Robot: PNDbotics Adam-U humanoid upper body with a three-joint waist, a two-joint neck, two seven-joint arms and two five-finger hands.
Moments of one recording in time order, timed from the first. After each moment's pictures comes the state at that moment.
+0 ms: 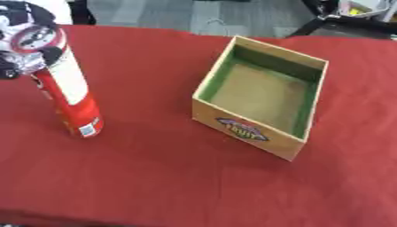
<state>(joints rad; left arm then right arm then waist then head) -0.57 1.09 -0.22 -1.78 -0.32 0.01 -0.33 -0.09 -0.41 -0.24 -1.98 -0.21 -0.27 0.26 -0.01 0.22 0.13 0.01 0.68</state>
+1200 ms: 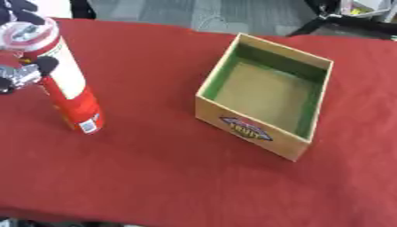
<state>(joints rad) -0.43 1.12 -0.15 -1.90 -0.39 0.14 -0.20 -0.08 -0.39 -0.25 -1.98 -0.19 -0.28 0.27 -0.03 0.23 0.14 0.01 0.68</state>
